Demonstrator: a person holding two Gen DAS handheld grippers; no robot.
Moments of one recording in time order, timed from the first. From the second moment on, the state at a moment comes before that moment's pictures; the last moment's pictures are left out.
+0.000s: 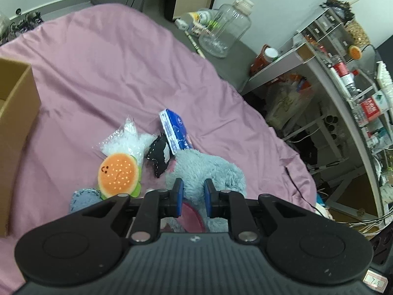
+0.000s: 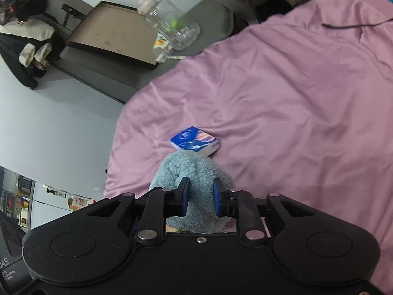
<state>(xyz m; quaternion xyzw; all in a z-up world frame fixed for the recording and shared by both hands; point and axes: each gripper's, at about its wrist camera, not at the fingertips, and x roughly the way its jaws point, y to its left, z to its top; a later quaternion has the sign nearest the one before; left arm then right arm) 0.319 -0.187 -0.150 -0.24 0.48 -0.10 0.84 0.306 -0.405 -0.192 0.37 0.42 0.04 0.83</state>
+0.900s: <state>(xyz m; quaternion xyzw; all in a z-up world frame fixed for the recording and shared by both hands) 0.255 -0.079 -0.079 -0.26 0.41 -0.09 0.87 0.258 -0.300 -0.120 0.32 0.37 0.14 0.86</state>
